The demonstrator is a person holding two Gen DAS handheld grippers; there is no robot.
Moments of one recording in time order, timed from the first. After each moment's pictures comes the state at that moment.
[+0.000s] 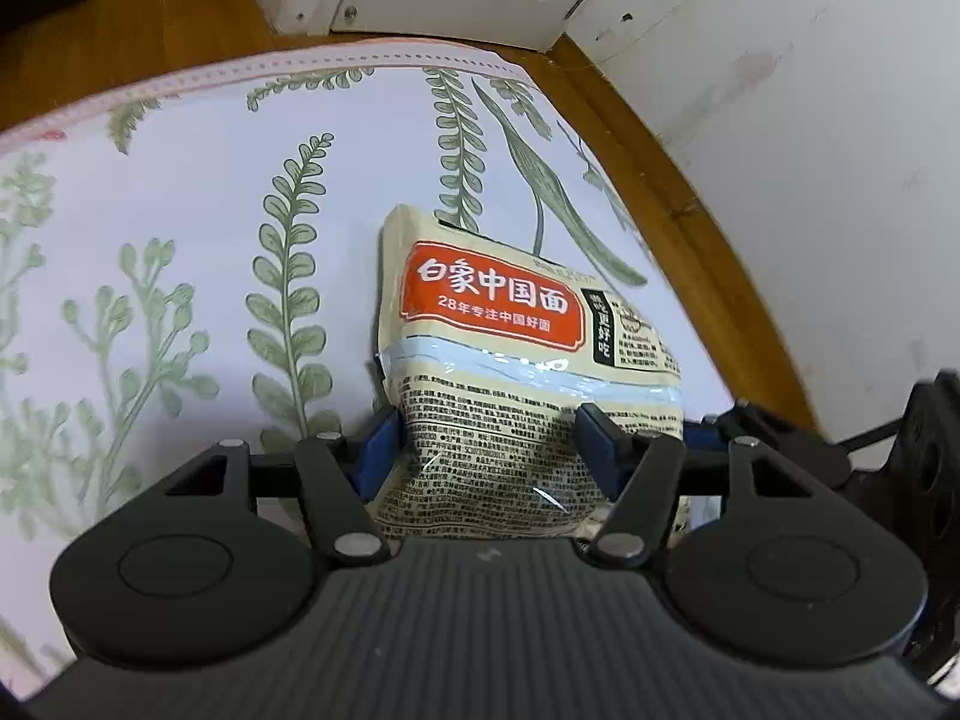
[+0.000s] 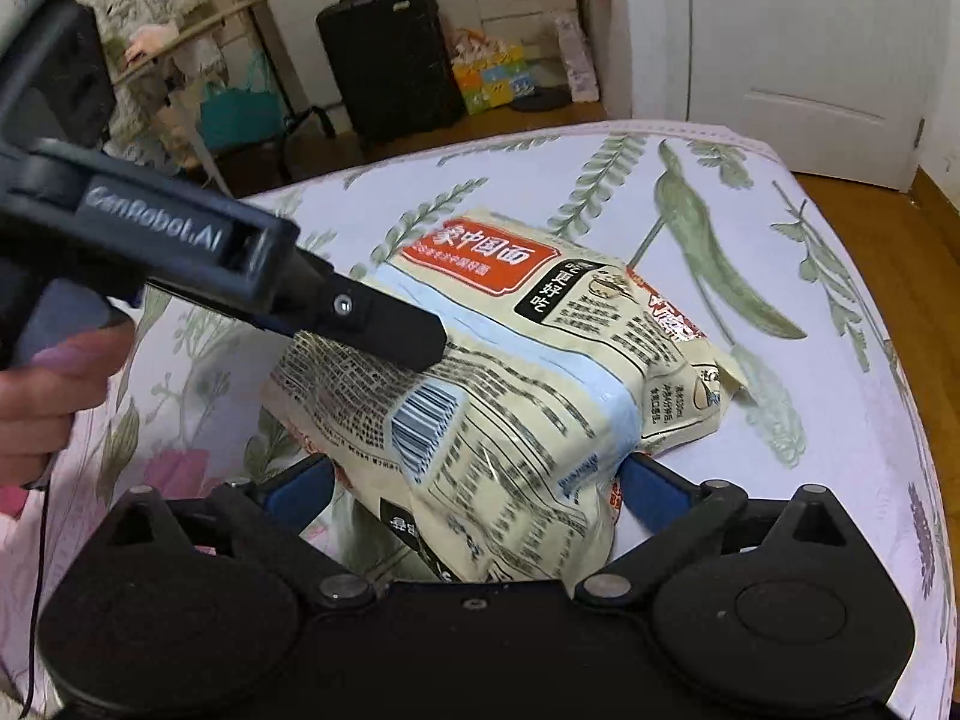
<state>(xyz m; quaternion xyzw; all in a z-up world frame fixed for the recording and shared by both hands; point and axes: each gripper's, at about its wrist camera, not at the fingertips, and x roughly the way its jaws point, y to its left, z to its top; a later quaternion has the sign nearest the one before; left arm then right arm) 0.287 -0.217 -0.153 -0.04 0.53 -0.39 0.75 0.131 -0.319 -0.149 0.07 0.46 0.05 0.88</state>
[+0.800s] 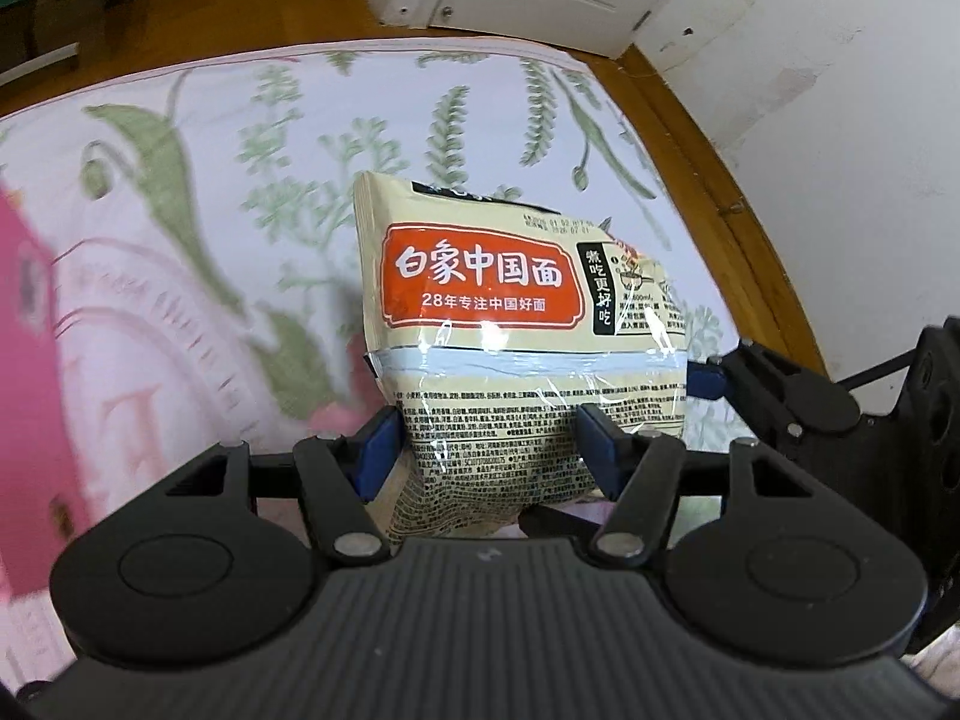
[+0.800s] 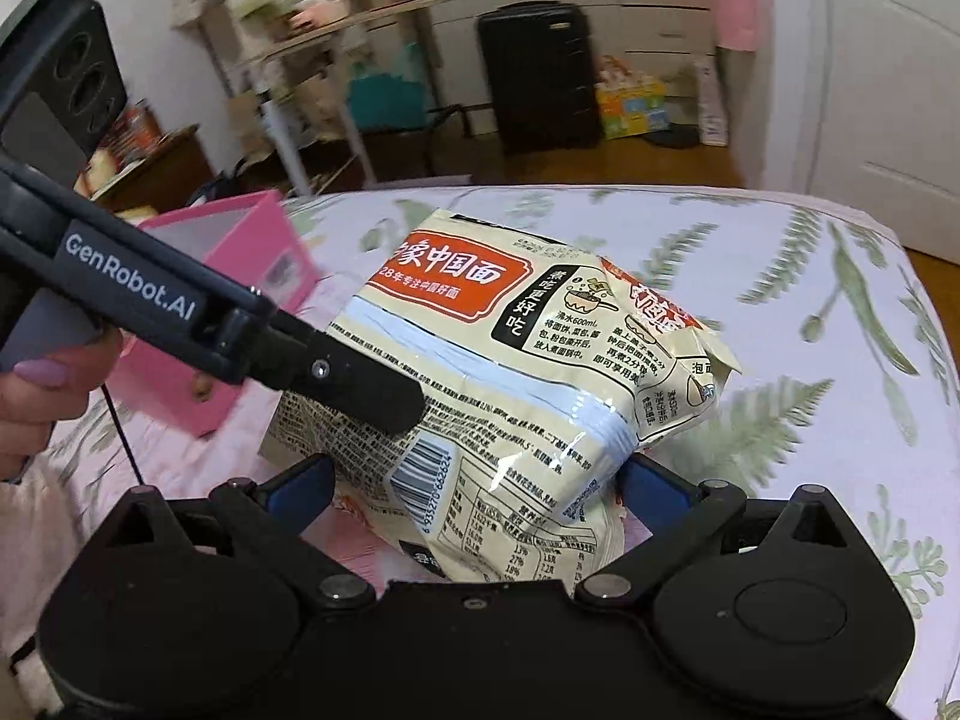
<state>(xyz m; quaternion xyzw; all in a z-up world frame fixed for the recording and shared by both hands) 0.173 -0.068 -0.074 -0.05 0.56 -0.31 0.77 0.048 -0.202 -0.074 0.03 0.44 0.17 0.88</state>
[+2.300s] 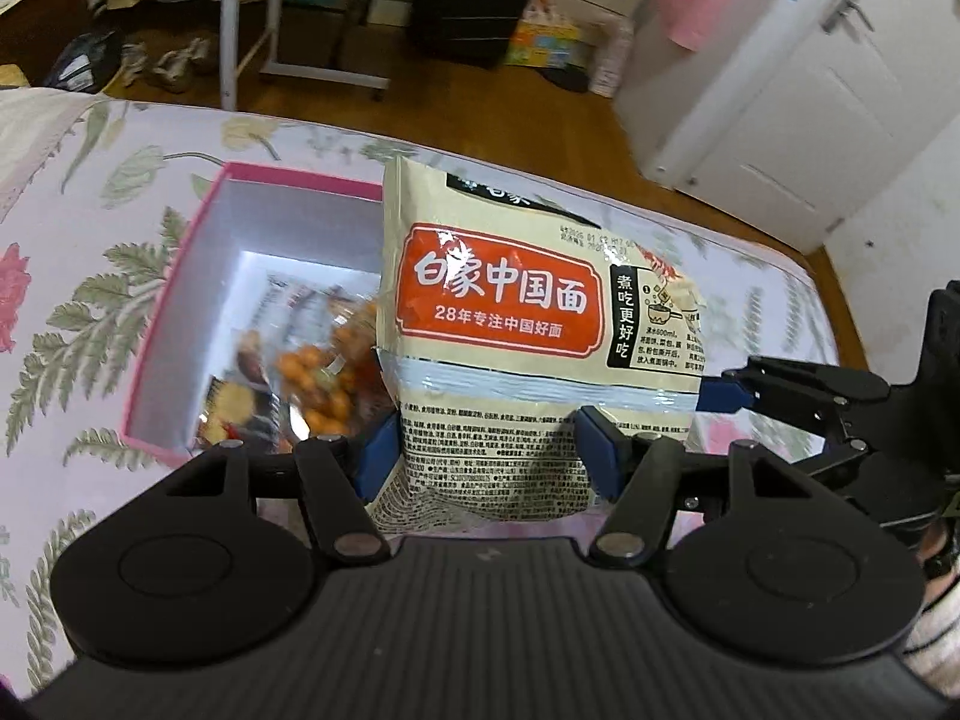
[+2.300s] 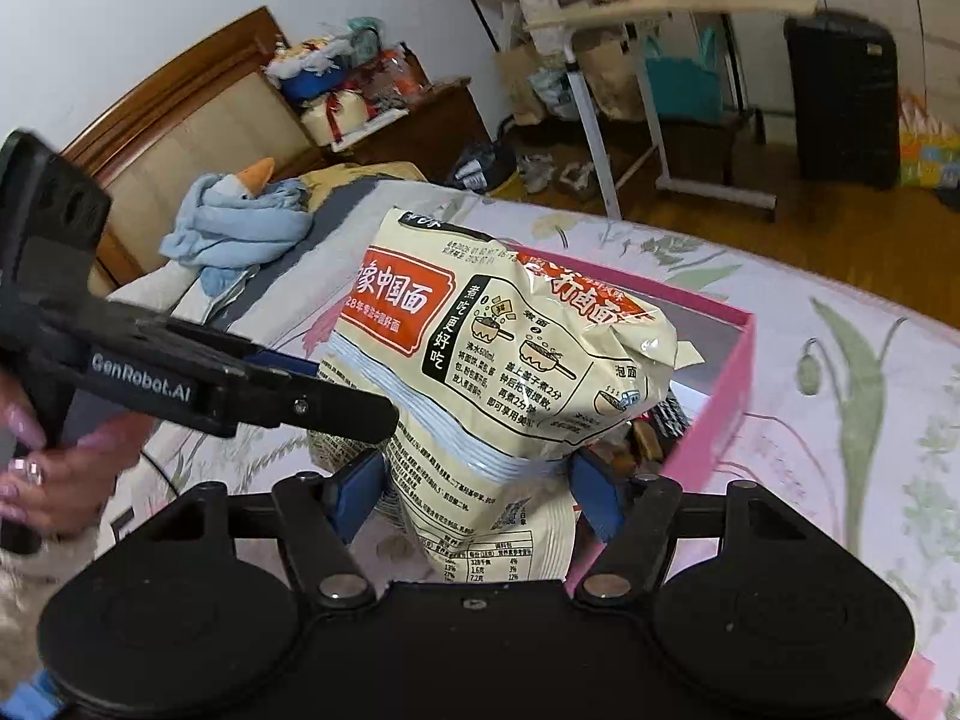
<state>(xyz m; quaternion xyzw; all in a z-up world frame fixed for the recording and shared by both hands) 0.152 0.230 -0.006 -0.14 0.50 -0.09 0.85 0.142 0.031 -0.015 0.04 0.45 0.40 0.80</state>
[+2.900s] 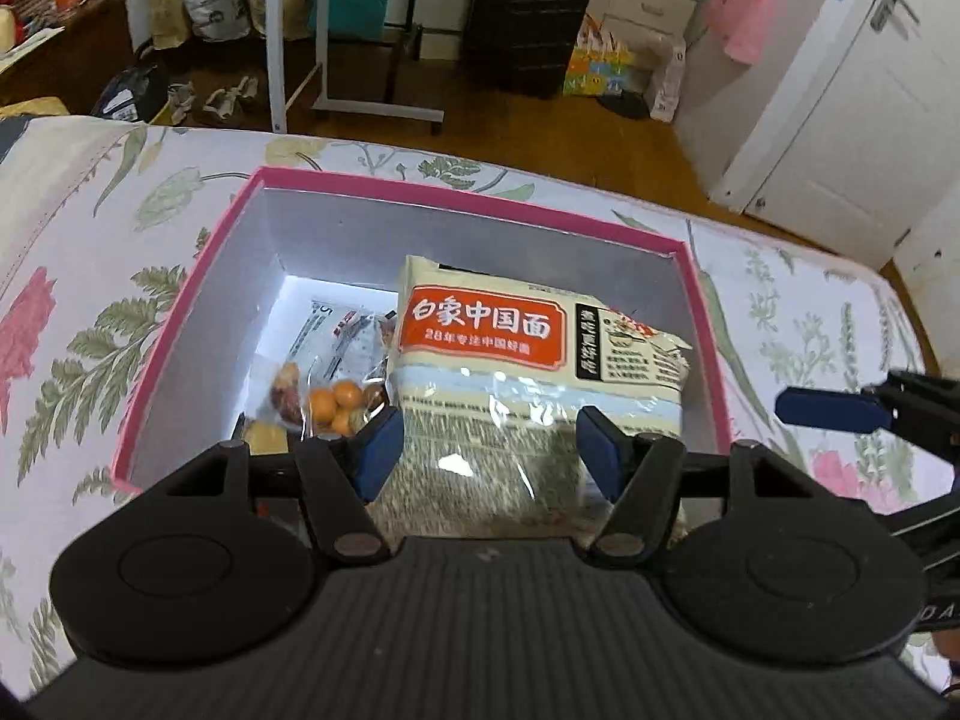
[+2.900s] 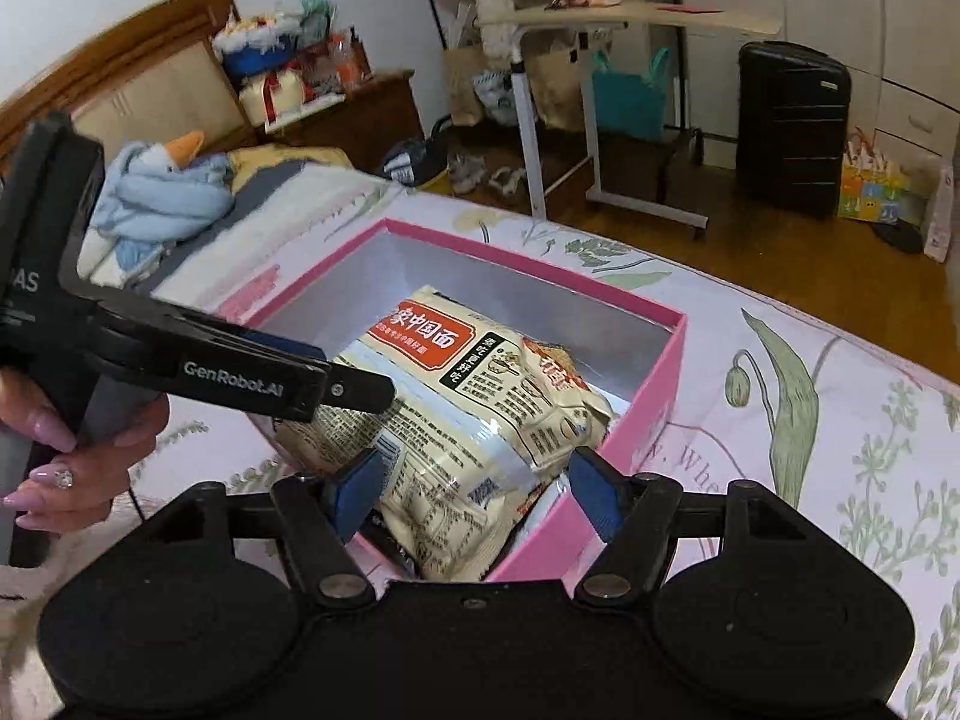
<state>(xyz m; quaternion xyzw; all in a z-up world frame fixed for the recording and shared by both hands) 0.160 0.217 -0.057 -0.10 0.46 -0.03 0.88 0.125 0.026 -0.031 -0.03 0.42 0.34 0.84</state>
